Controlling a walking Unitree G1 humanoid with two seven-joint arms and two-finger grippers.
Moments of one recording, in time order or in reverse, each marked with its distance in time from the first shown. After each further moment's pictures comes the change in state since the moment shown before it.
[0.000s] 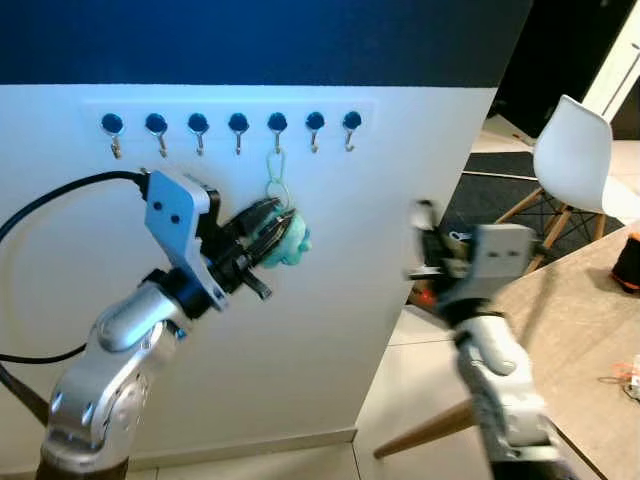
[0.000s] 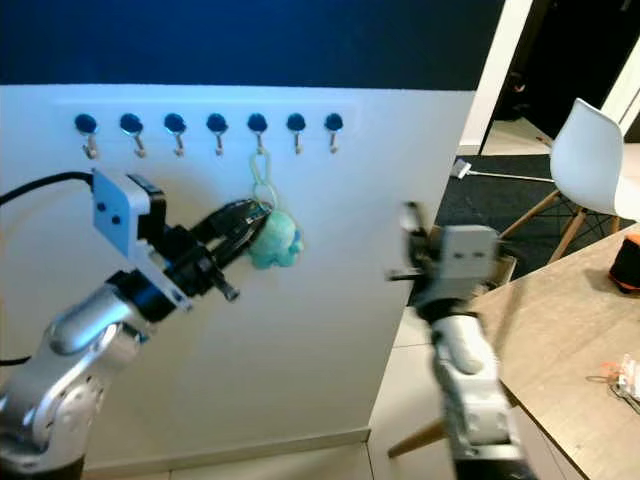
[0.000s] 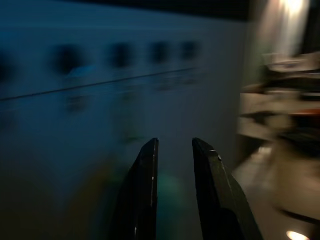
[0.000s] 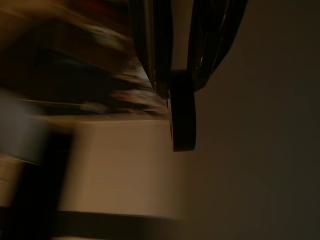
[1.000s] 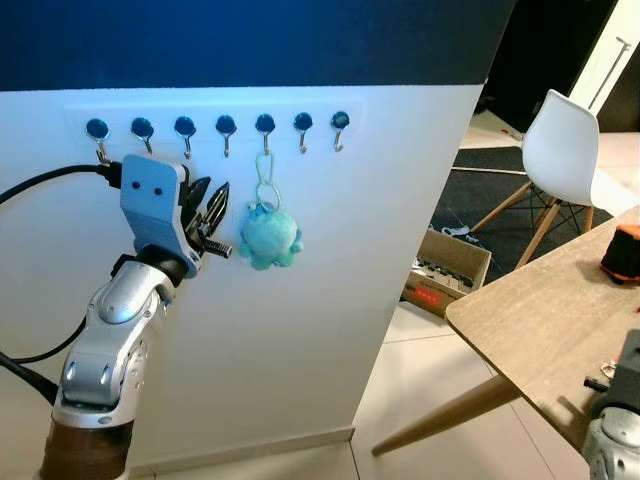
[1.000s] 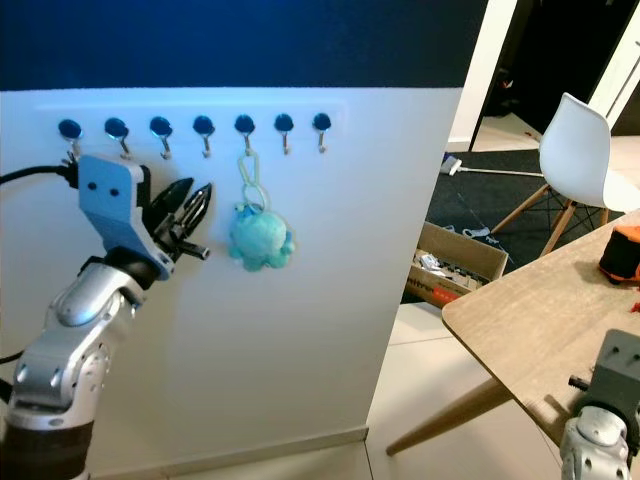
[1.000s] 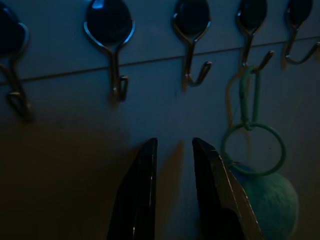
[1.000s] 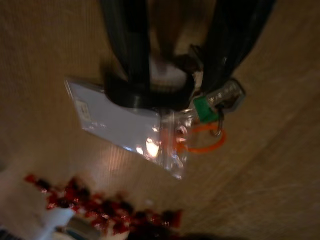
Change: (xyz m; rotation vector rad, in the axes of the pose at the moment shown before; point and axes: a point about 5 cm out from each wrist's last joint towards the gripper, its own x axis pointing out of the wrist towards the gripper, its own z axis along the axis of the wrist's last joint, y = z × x) left arm 0.006 0.036 -0.016 0.103 0.073 0.294; right arm -0.045 -0.140 -0.102 -0.236 0.554 -0.592
